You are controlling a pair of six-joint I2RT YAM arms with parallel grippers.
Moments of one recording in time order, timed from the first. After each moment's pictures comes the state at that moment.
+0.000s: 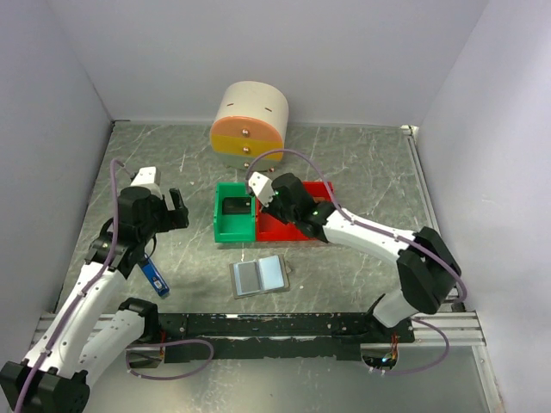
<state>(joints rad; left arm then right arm) -0.27 0.77 0.72 -0.48 -0.15 -0.29 0.81 1.50 0.99 -0.14 0.15 -0.41</state>
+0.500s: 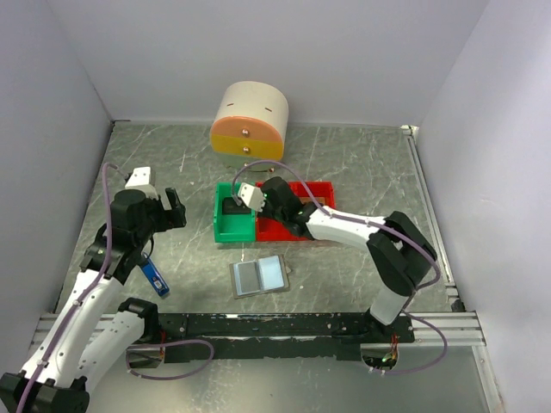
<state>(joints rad) -0.27 0.71 0.72 -0.47 -0.18 -0.29 0.81 1.67 1.03 -0.04 0.25 -0.67</state>
